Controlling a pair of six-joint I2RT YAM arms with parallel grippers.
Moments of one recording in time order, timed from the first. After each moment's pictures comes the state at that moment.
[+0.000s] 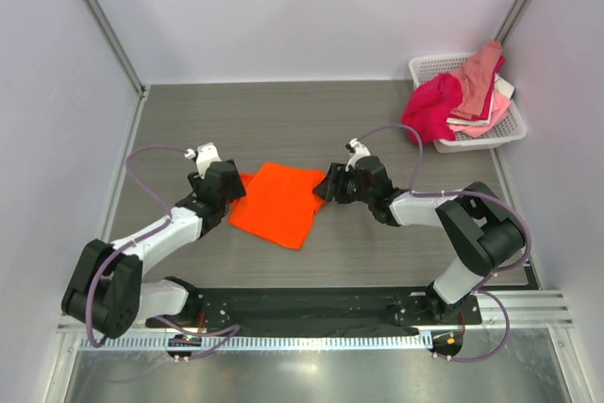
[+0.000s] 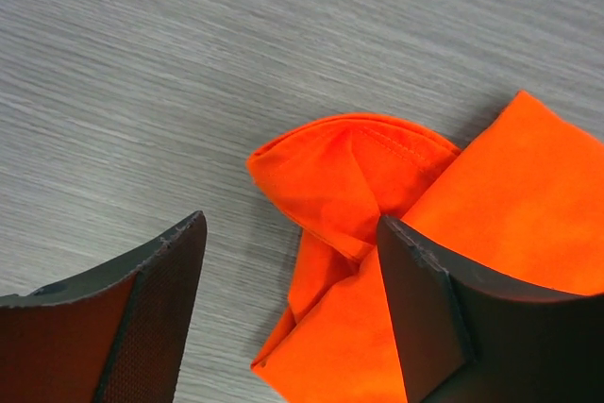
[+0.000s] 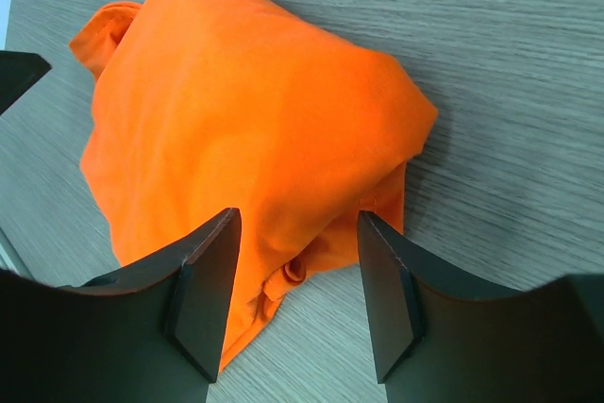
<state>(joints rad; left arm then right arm) -0.42 1.22 0.56 -0.02 -0.53 -0.55 0.57 1.62 0.64 0.48 -0.20 0.61</state>
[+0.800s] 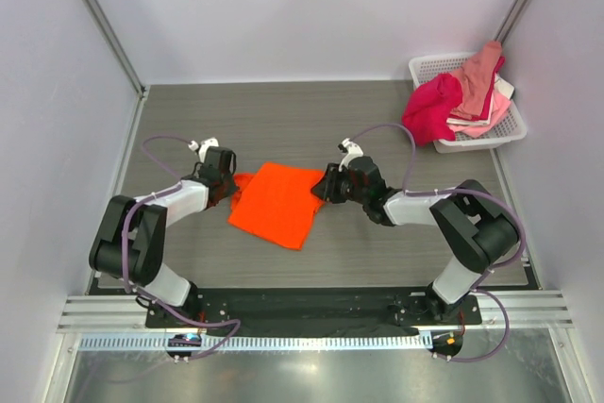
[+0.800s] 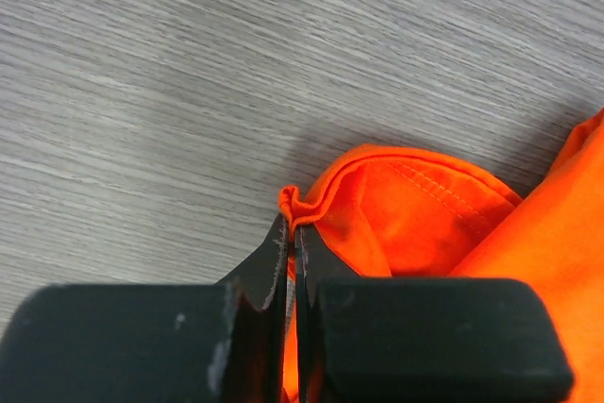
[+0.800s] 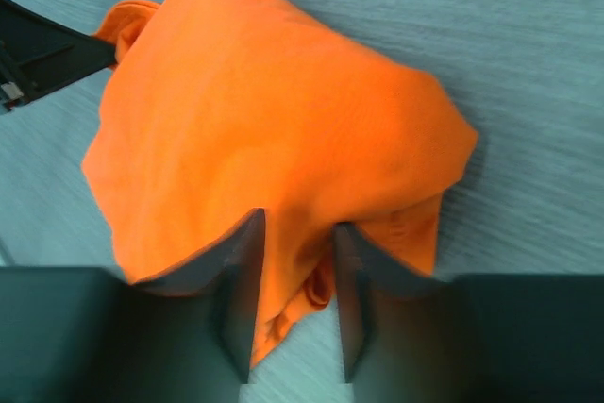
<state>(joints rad) -0.28 1.55 0.73 -0.07 -0.29 -0.55 0.61 1.66 0.66 0.51 -0.18 0.58</state>
